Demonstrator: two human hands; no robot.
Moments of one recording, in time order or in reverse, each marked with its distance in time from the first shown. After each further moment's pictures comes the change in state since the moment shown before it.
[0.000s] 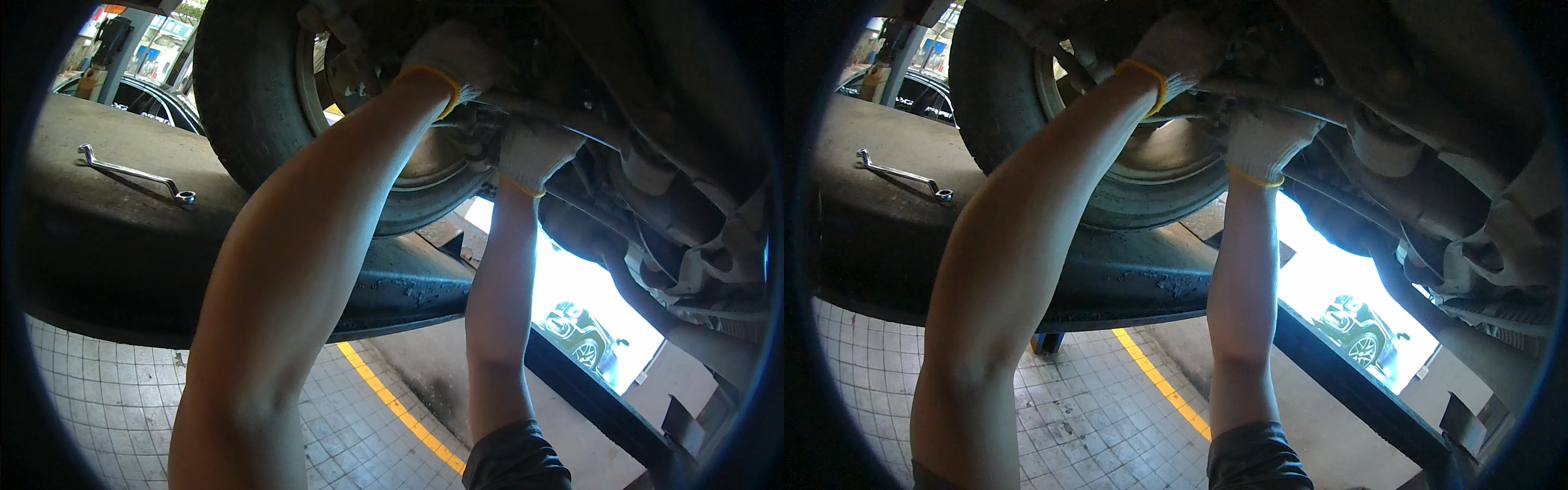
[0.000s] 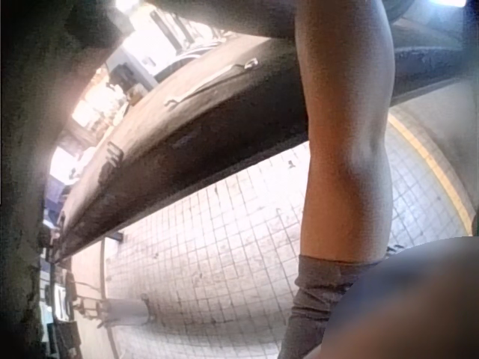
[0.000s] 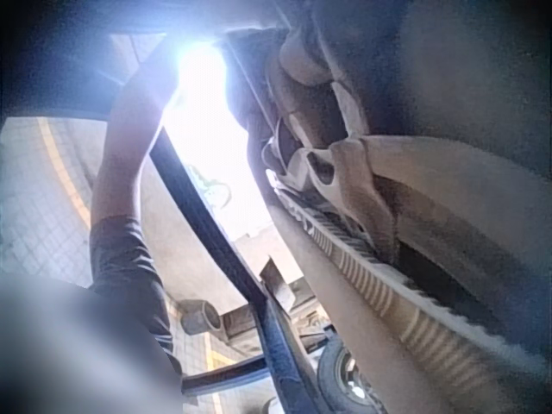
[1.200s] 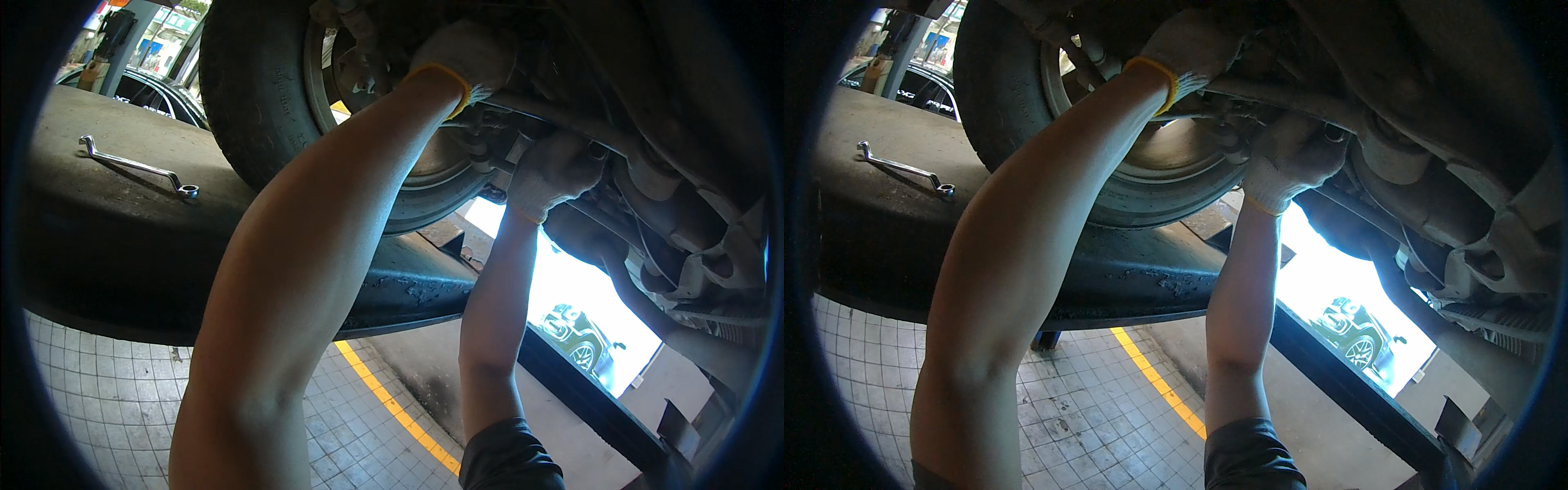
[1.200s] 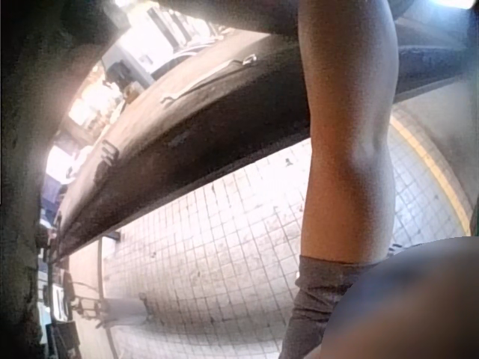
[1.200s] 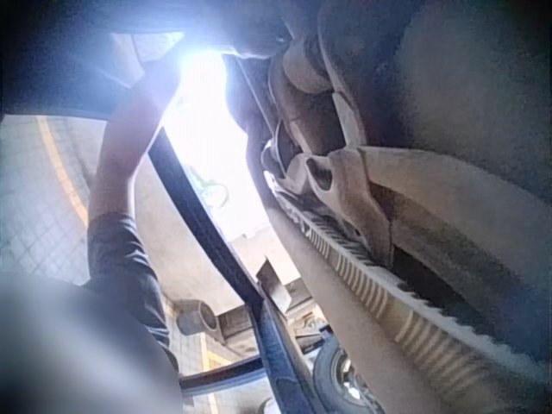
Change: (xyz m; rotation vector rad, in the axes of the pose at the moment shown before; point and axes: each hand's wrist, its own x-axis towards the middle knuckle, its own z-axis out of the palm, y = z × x) left_hand 0.010 0.001 0.015 -0.207 0.011 -0.142; right_hand -0.017 0.008 -0.023 -0.086 0.114 0.078
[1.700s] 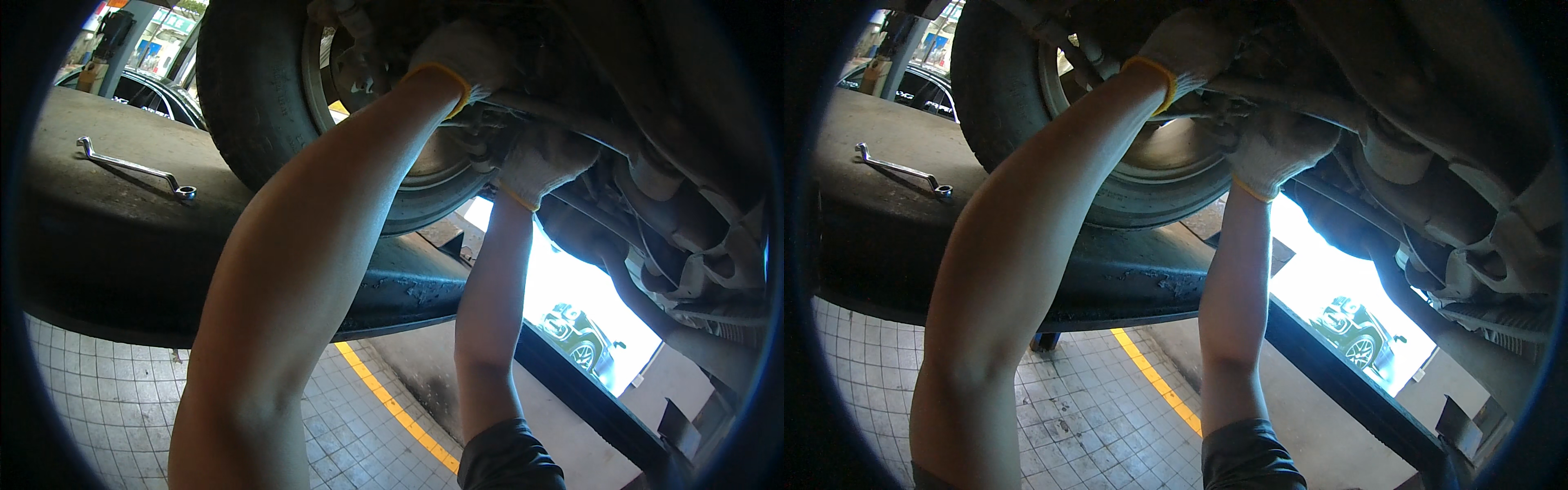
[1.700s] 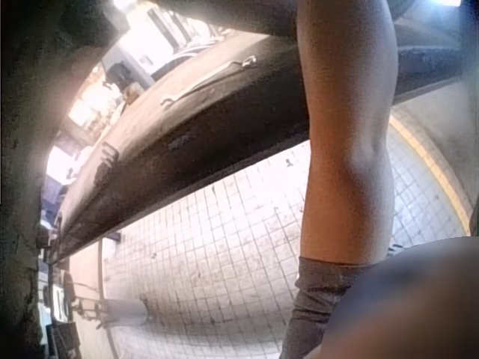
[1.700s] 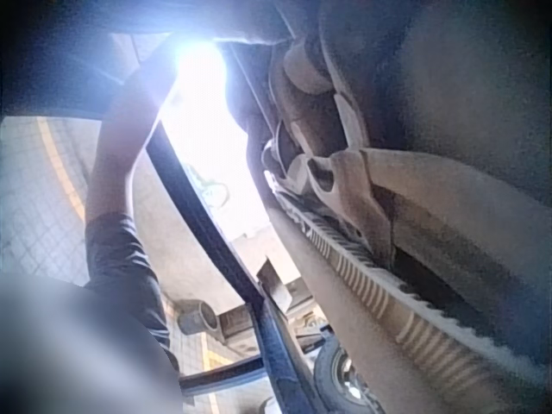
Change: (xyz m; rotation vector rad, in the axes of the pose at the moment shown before) left_hand -0.010 0.002 -0.013 0.238 -0.054 0.152; right_hand 0.000 -0.013 0.015 0.093 -0.063 0.039
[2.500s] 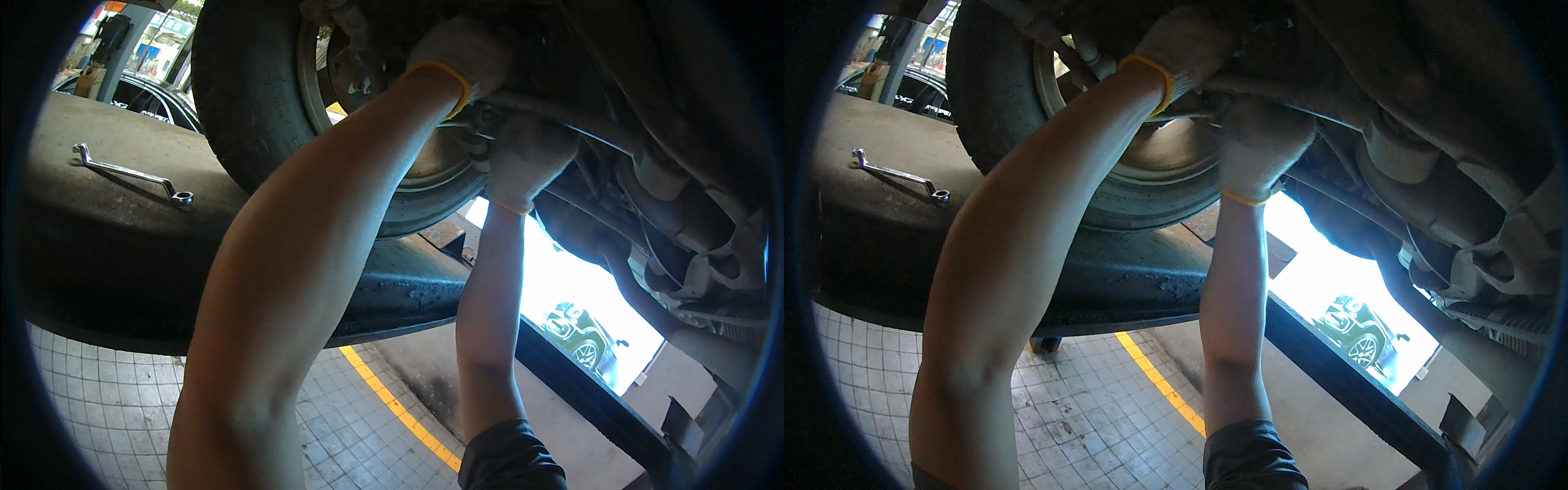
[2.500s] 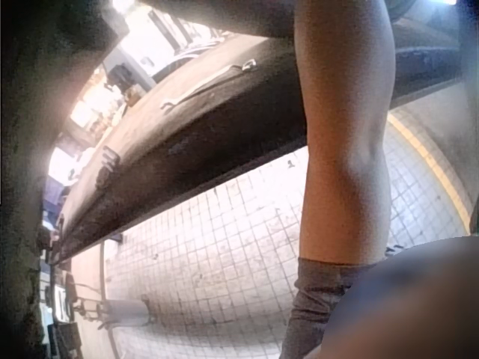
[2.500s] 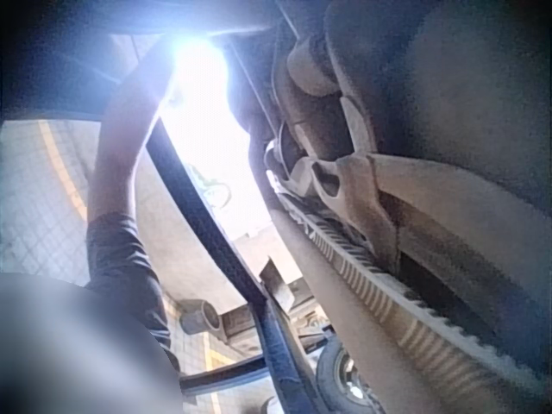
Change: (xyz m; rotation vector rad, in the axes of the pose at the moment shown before) left_hand 0.002 0.002 0.004 -0.106 0.076 -0.105; right_hand 0.002 -0.014 -0.004 -0.322 -0.171 -0.384
